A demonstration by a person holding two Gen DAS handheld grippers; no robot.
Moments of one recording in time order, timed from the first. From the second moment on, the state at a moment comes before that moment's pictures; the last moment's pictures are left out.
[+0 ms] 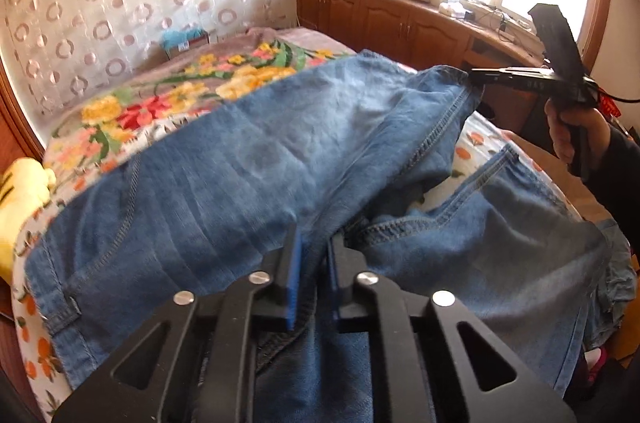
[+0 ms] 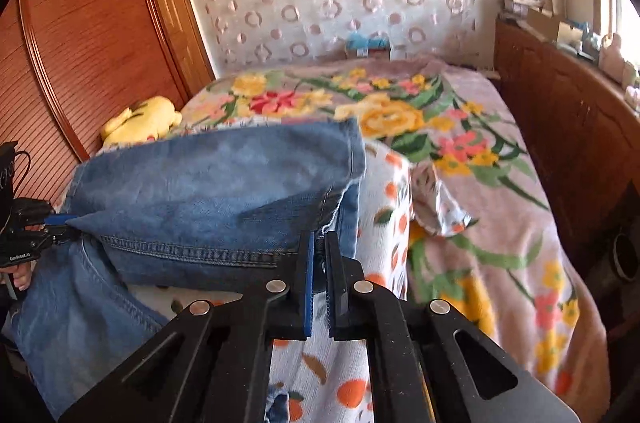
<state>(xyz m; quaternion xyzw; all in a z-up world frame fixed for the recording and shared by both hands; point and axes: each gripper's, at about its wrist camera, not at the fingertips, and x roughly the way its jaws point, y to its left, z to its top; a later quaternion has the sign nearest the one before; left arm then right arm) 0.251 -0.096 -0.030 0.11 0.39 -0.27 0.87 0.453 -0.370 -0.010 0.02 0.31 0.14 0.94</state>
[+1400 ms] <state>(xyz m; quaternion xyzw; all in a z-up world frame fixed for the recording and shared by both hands) 0.143 0.058 -0.035 0.07 0.38 -0.14 0.91 0.289 -0.314 -0.074 0.02 0.31 0.14 0.94</state>
